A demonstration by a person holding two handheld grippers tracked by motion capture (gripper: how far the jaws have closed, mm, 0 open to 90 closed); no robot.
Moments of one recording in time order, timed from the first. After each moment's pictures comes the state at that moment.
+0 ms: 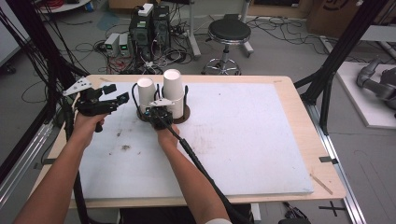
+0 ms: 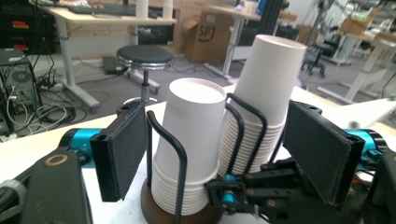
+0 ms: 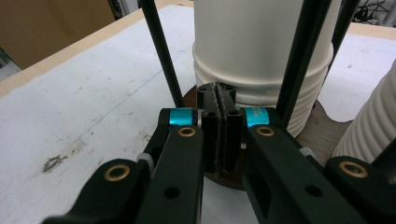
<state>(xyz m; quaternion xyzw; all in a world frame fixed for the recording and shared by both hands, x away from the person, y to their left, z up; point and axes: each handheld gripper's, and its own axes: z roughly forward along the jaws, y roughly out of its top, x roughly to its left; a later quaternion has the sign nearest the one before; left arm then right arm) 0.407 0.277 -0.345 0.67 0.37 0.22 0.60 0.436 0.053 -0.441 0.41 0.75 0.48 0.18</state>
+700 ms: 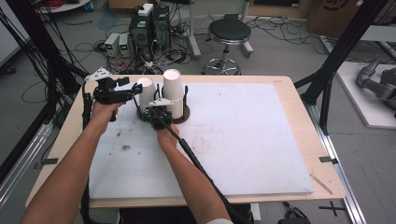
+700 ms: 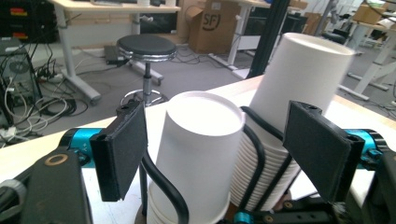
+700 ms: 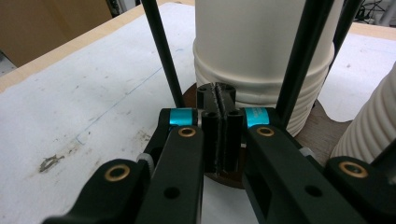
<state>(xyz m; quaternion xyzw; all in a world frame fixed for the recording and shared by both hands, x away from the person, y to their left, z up) 0.451 0.246 -0.347 0.68 0.39 0.21 0.58 0.436 0.056 -0.440 0.41 0.75 0.48 0.18</state>
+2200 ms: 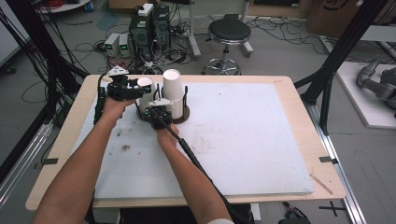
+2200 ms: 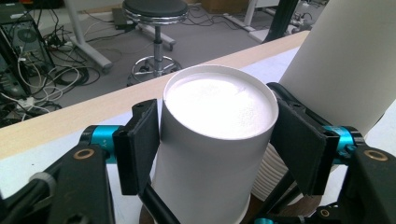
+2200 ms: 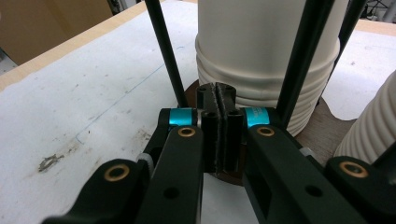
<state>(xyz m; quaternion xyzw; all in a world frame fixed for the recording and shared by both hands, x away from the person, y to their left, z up) 0.478 0.220 -0.354 0.73 0.40 0.21 0.51 0.438 0.056 -0.442 0.41 0.76 0.48 0.18</state>
